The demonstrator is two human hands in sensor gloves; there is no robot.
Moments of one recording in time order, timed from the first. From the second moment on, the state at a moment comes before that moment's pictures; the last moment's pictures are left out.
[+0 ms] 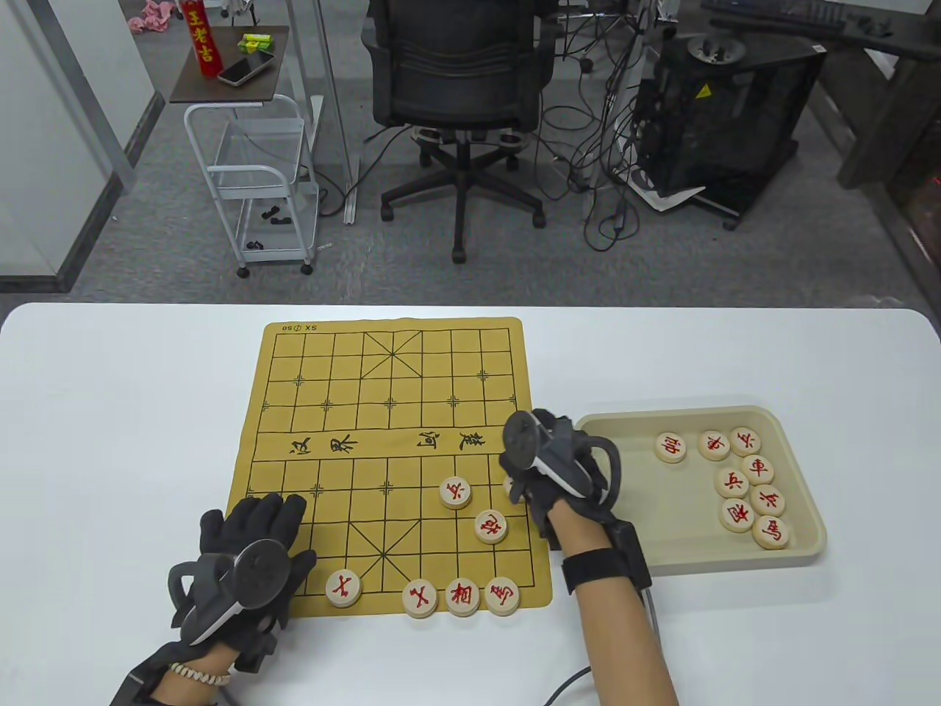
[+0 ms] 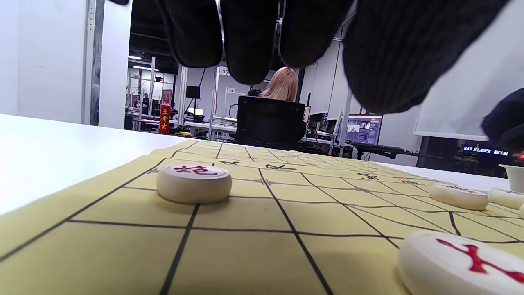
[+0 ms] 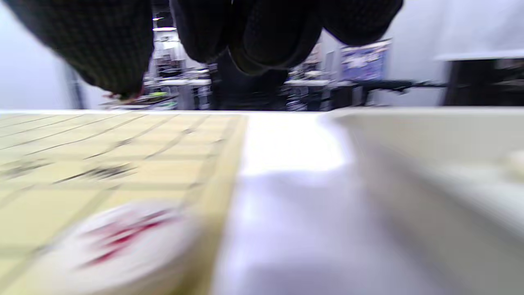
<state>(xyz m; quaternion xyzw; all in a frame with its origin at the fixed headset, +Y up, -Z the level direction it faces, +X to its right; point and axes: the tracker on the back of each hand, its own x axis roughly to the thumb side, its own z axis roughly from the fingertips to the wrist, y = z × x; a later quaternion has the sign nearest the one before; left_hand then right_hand) -0.284 -0.747 -0.261 0.05 -0.05 0.06 1.00 0.115 -0.727 -0.411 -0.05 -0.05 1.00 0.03</state>
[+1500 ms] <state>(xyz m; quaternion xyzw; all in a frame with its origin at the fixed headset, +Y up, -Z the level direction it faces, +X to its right) -0.283 -0.747 -0.261 0.05 -0.06 0.06 1.00 0.106 -0.704 -0.361 0.03 -0.08 0.99 0.10</state>
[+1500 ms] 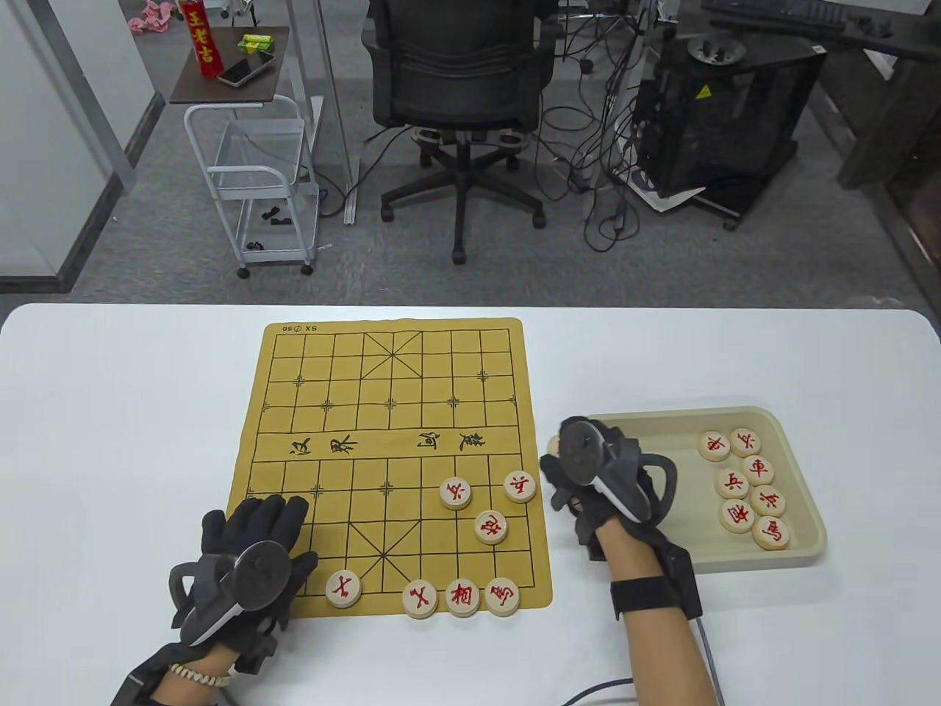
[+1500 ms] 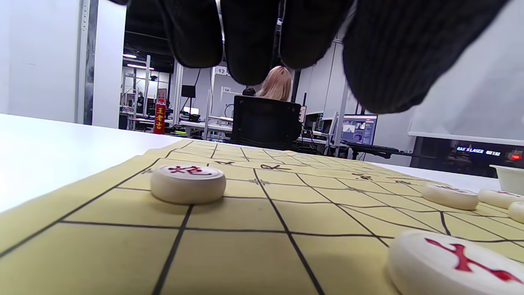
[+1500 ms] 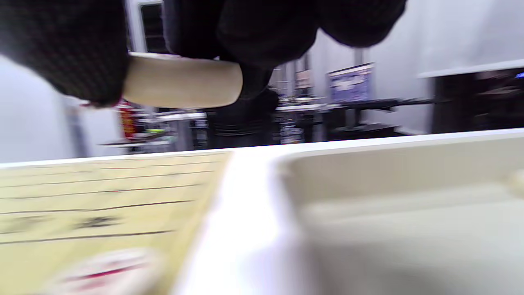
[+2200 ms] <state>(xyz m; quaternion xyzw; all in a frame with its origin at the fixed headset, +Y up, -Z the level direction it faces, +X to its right) -0.289 -0.745 -0.259 0.06 -0.06 0.08 0.99 -0.092 -0.777 -0.264 0.31 0.02 0.95 -0.02</state>
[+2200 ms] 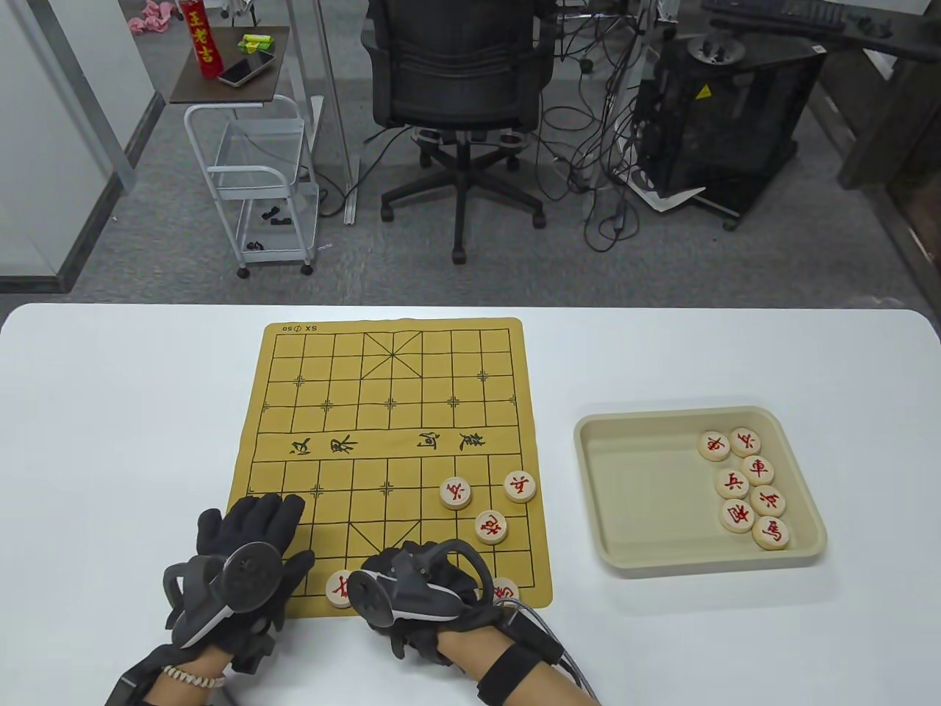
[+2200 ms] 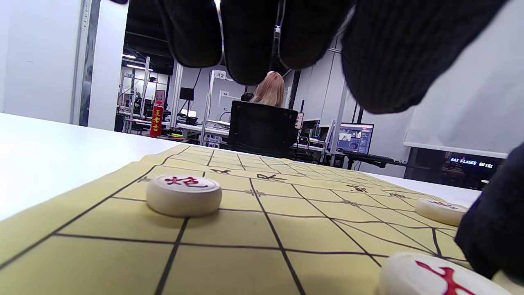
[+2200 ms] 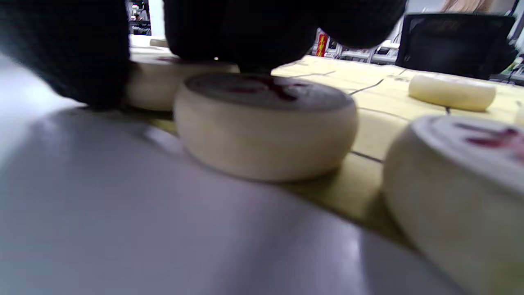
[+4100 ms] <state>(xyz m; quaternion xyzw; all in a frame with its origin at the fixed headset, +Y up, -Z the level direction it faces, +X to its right) -0.282 -0.749 -0.262 0.04 -0.06 0.06 1.00 0.249 -0.736 -0.335 -0.23 -0.03 0.97 -0.10</state>
